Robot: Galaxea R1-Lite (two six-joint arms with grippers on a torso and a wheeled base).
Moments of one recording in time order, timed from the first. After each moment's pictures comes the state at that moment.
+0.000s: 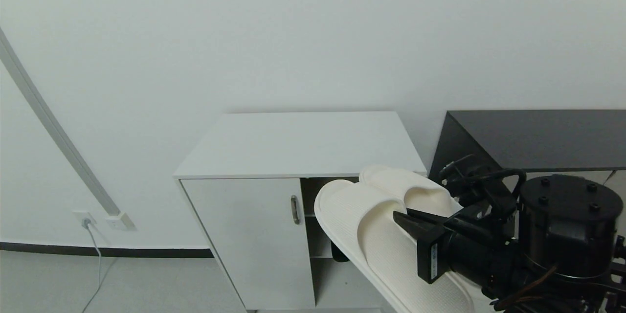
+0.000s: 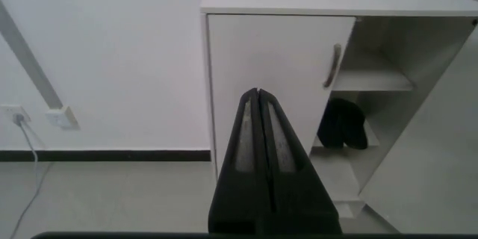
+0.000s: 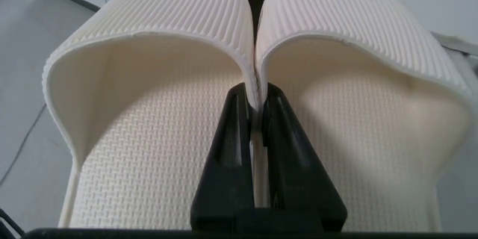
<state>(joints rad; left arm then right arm) 0.00 0.00 0.00 0.00 0.02 -0.01 0.89 1.56 -0.56 -0.76 -0.26 0.15</state>
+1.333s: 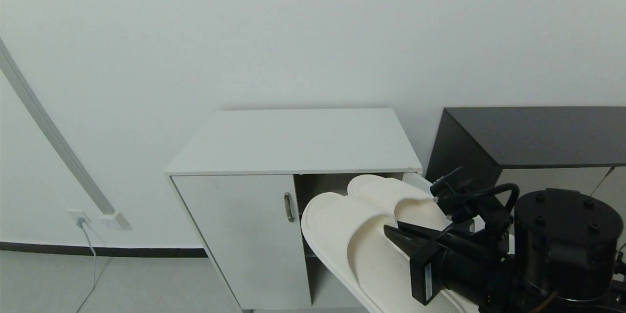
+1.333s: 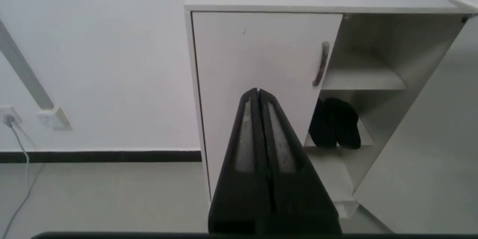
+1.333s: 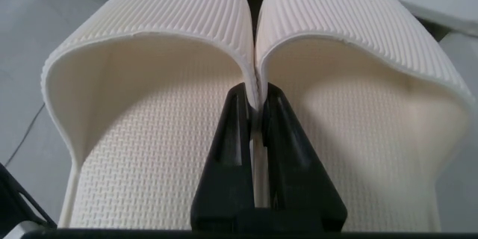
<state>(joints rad) 0.00 0.00 0.00 0.00 0.02 -0.01 0.95 1.57 -0.55 -0.76 -0.26 0.15</state>
